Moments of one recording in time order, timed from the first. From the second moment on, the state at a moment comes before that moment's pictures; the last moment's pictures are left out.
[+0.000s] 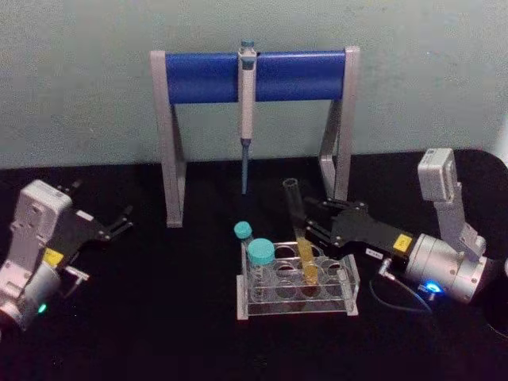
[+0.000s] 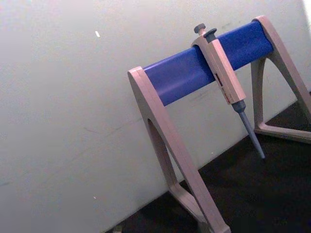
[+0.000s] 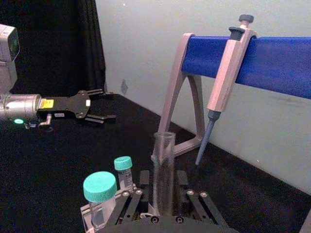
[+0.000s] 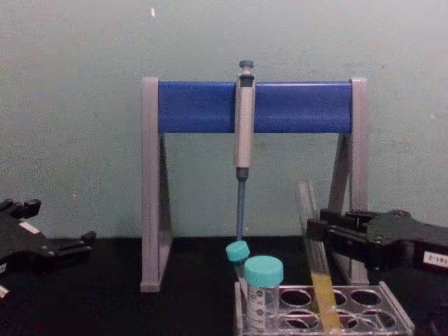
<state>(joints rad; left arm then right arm) -0.20 0.60 0.45 -1.41 -0.25 -0.12 0.03 0.36 0.48 -0.48 -1.28 0.54 -0.11 0.70</state>
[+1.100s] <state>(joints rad) -0.20 0.60 0.45 -1.41 -0.25 -0.12 0.03 0.36 0.48 -0.48 -1.28 0.54 -0.12 0.71</state>
